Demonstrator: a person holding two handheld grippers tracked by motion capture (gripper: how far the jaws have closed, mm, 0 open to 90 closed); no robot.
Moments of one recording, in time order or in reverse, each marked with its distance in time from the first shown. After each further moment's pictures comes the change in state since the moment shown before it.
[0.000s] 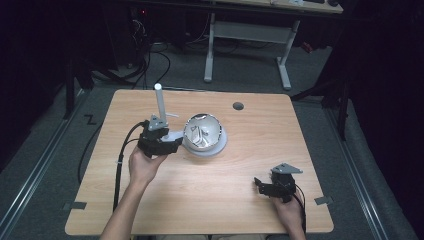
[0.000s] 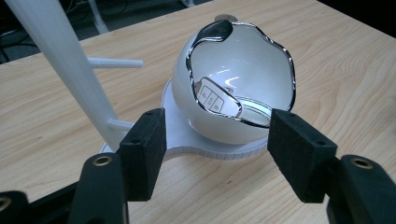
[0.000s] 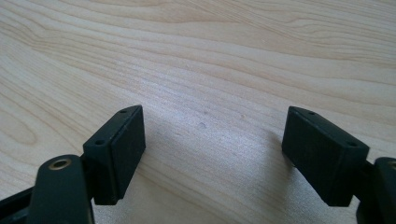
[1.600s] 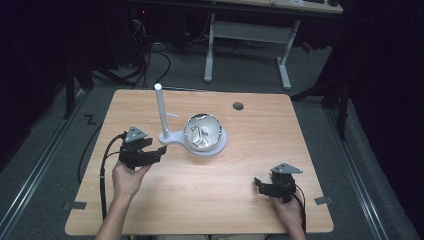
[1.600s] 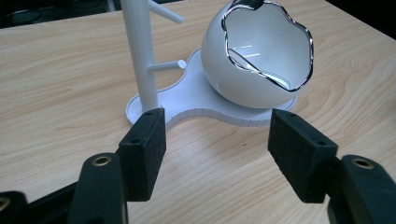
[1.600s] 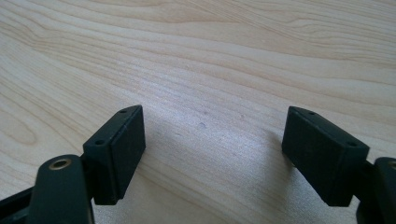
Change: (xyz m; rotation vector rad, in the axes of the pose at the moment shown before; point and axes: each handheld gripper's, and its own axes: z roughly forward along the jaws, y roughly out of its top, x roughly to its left) left arm 0.041 0.018 -0.027 -0.033 0.036 -0.088; right arm 0.000 0.000 0.000 0.001 0.000 0.000
